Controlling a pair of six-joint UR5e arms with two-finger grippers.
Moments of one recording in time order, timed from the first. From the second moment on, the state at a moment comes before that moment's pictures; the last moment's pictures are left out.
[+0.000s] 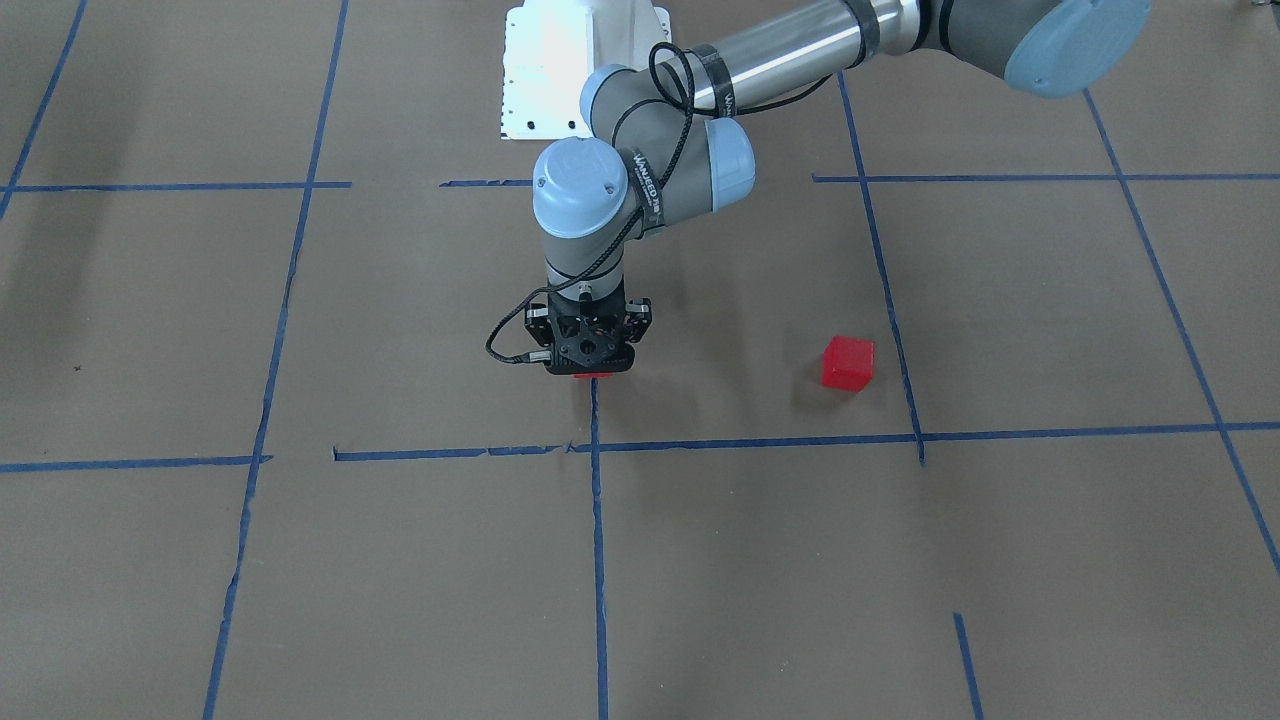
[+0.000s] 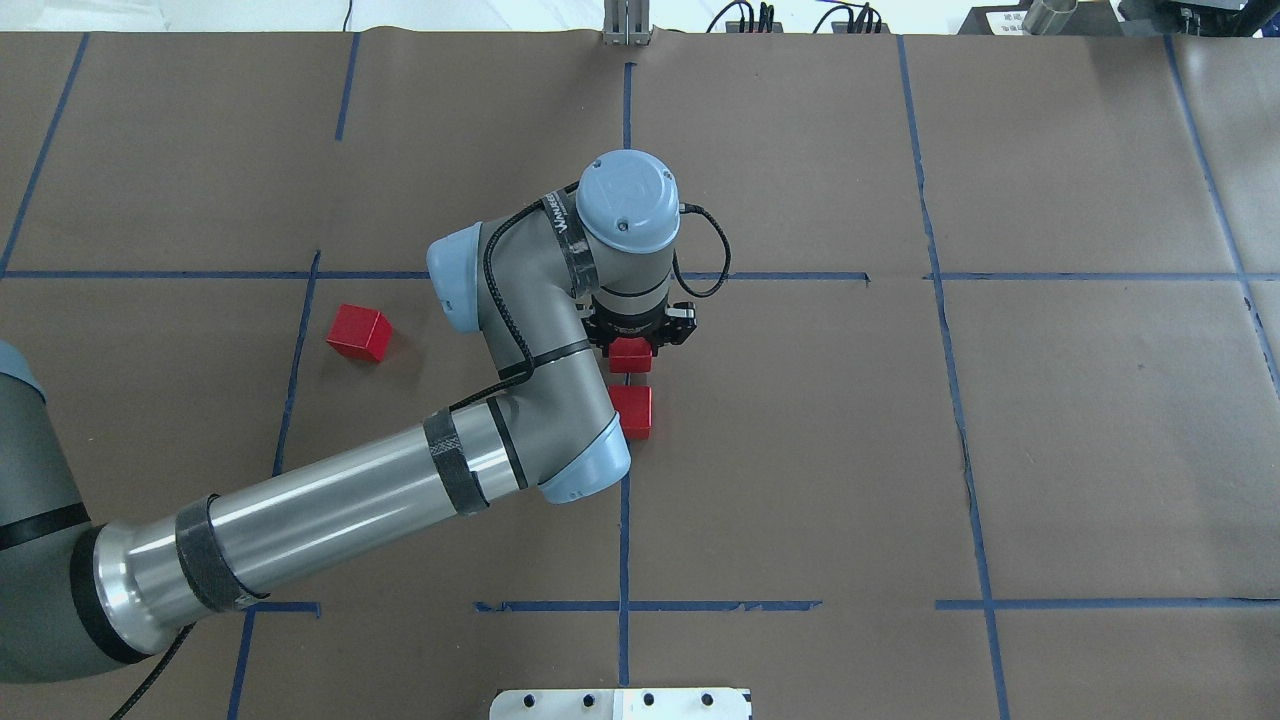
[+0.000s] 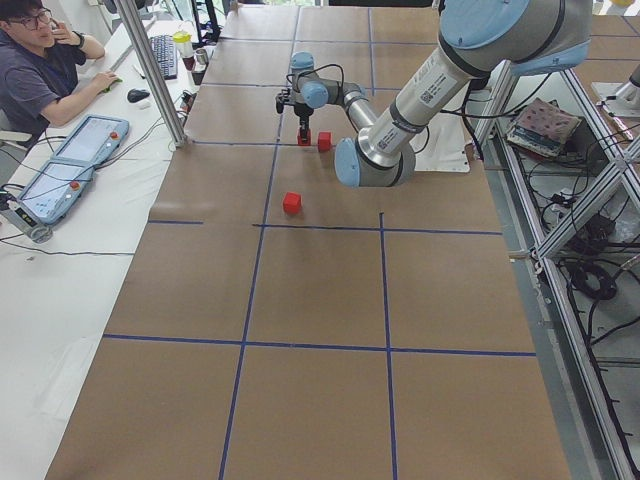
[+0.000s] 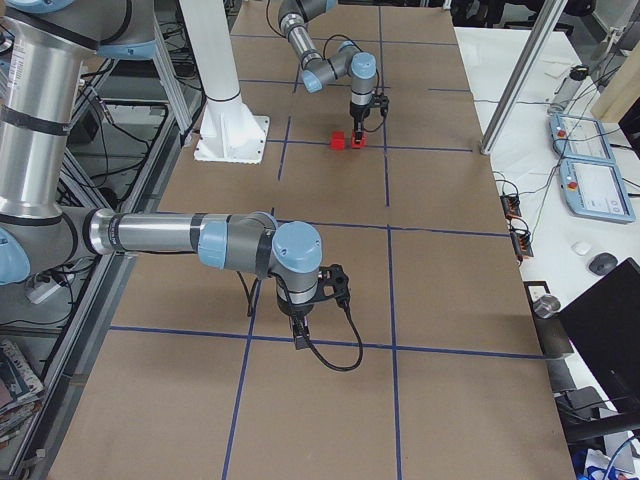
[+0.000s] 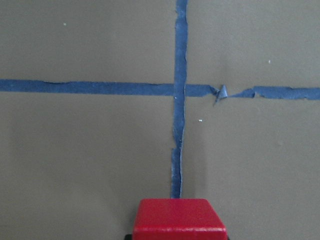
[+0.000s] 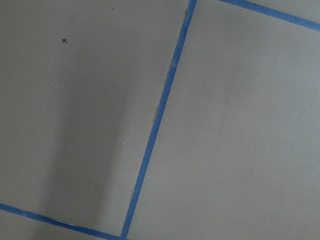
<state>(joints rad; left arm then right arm) -0.53 -2.58 -1.21 -1.66 -1.92 -1.20 1.61 -1.88 1.93 -1.73 2.30 -0.39</state>
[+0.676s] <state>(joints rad) -0.52 -2.57 -1.21 -1.66 -1.92 -1.20 1.61 -1.88 1.92 -1.73 2.30 -0.39</state>
